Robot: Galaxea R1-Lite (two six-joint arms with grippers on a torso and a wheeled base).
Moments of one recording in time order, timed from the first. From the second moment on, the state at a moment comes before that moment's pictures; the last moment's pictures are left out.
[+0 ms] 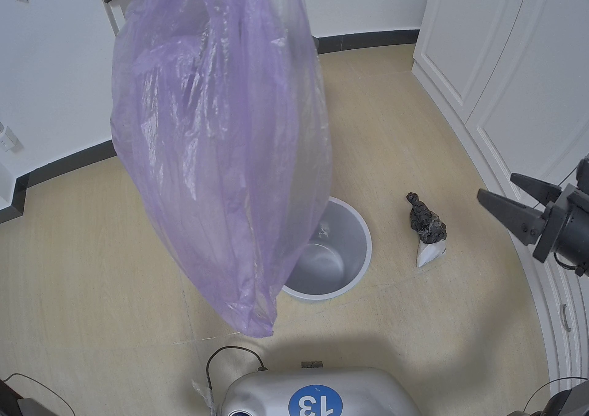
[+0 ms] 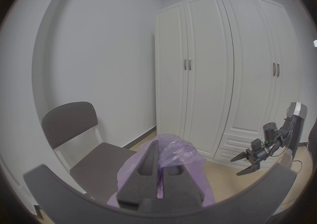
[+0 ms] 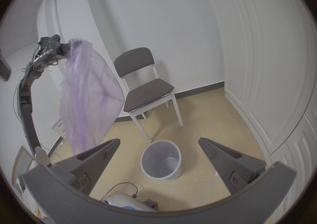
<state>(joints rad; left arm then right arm) -0.85 1.50 -2.00 0.31 0.14 0.36 0.56 1.15 -0.56 -0.52 -0.05 0.13</state>
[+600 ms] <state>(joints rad) -0.87 1.49 -2.00 0.36 0.18 0.36 0.93 1.33 -0.55 -0.59 -0.27 0.24</state>
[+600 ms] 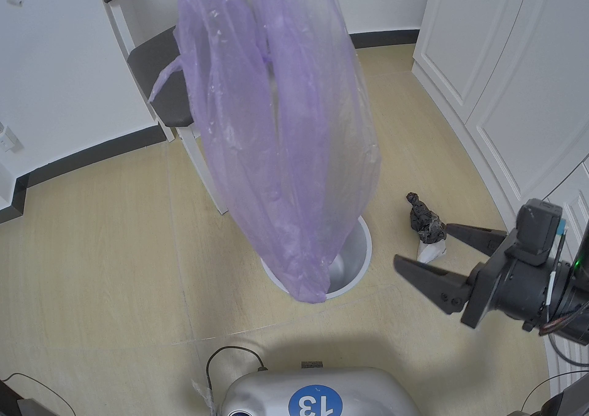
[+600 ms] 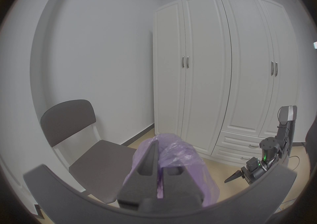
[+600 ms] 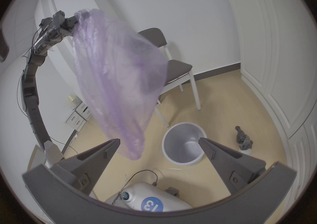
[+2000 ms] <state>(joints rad) -0.88 1.47 -2.00 0.37 0.21 0.36 0.93 1.83 -0.84 -0.77 -0.39 0.37</state>
